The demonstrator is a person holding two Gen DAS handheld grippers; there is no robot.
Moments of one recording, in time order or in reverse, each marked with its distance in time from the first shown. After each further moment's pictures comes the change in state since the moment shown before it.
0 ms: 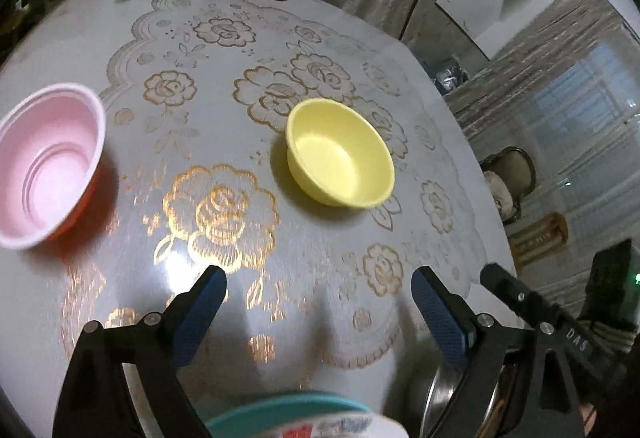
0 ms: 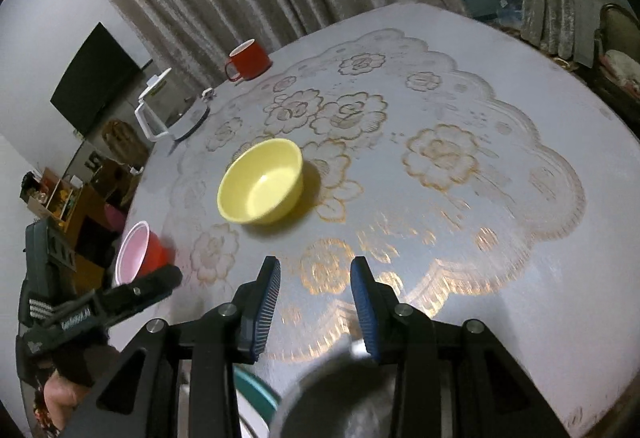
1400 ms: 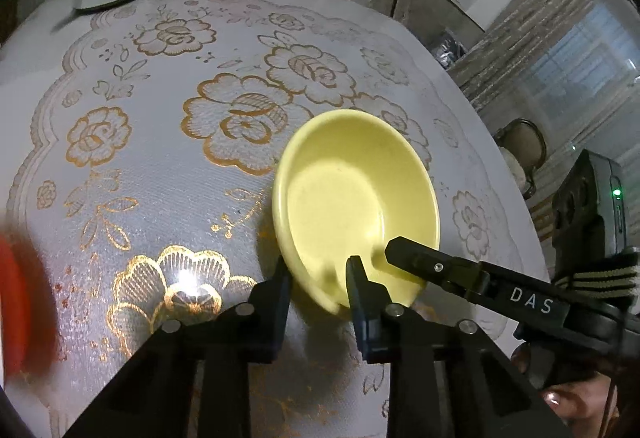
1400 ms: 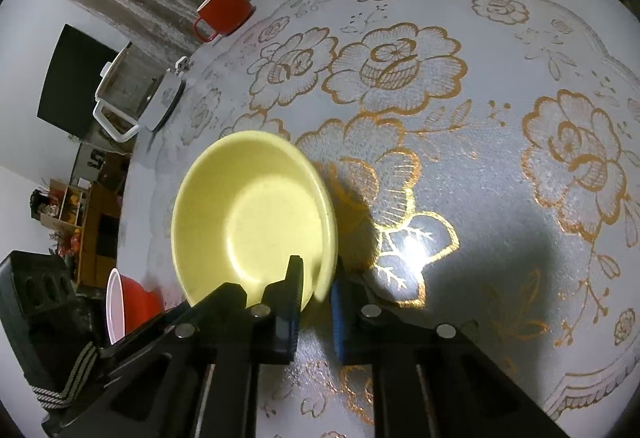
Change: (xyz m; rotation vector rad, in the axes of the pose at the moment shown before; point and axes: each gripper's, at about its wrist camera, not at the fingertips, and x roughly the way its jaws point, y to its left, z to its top) left arm 0.073 -0.010 0.045 0.119 0.042 0.022; right arm 0.138 0.001 0.057 0.133 0.204 0.091
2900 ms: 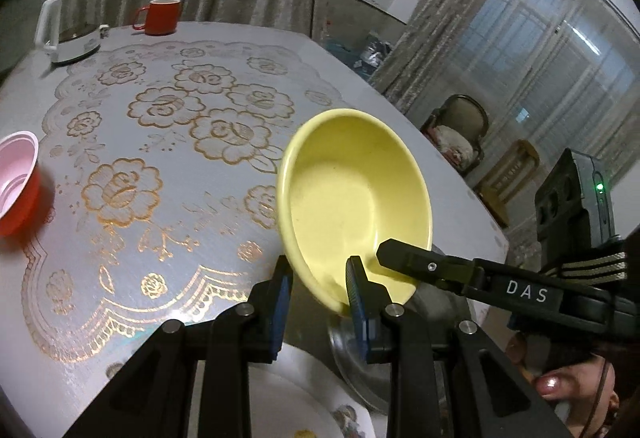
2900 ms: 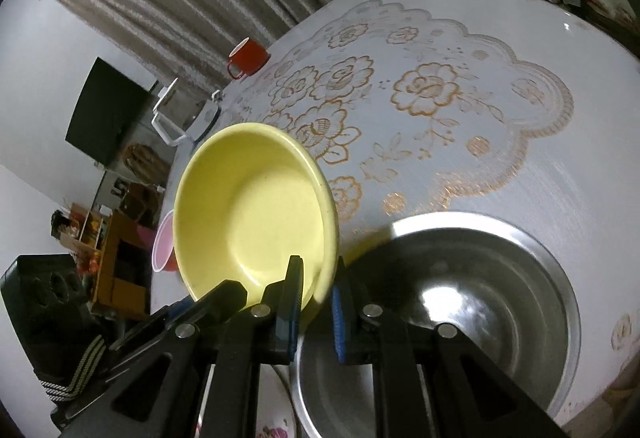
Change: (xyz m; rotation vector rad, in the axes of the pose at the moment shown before) left arm -0.098 -0.099 -0.137 0.216 -0.106 -0.118; right arm -0.142 -0.033 -0.147 0.028 -0.195 0.059
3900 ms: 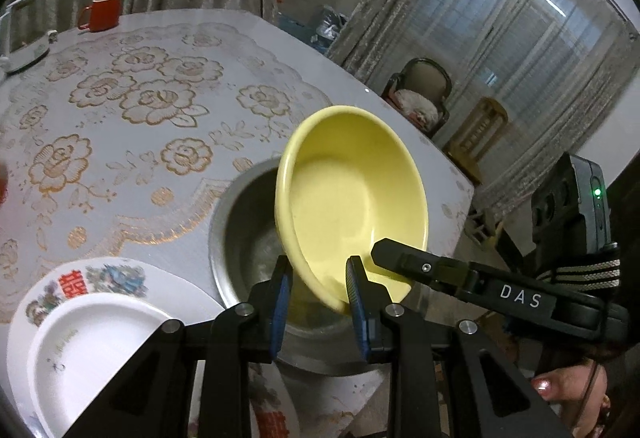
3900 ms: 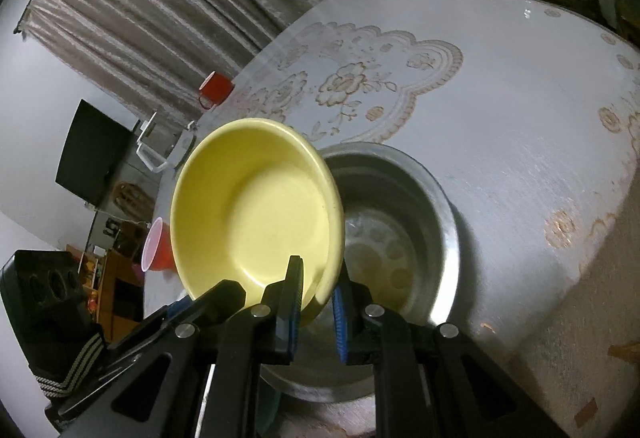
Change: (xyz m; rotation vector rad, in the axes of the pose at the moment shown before) left arm 0.014 -0.060 -0.048 0.117 0.089 -0.094; right arm -0.061 -0.055 -0.063 0.113 -0.108 -0.043
